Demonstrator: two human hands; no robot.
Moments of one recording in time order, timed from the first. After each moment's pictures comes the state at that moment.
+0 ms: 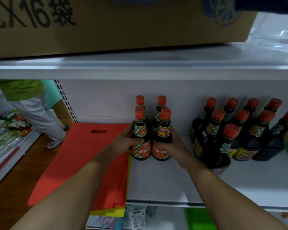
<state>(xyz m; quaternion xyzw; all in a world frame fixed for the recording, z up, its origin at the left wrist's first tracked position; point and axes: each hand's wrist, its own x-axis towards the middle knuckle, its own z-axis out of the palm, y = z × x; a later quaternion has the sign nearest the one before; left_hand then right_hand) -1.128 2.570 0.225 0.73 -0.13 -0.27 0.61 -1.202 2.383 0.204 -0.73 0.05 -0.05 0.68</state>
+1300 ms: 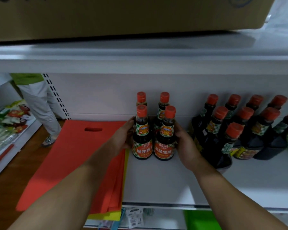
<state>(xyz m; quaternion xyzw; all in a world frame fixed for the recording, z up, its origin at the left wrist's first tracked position) -1.102 2.553 0.207 0.69 -0.03 -0.30 0.66 -1.197 2.359 0.194 -0.62 0.05 -0.05 0.78</state>
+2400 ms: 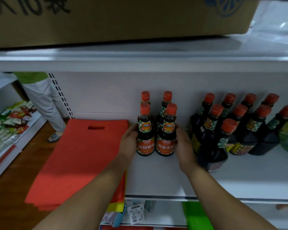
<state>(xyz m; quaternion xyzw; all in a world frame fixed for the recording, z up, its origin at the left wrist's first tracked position) -1.150 2.540 0.193 0.67 -0.02 -0.13 0.73 -1.218 2.383 0.189 -0.65 0.18 -0.17 0.72</state>
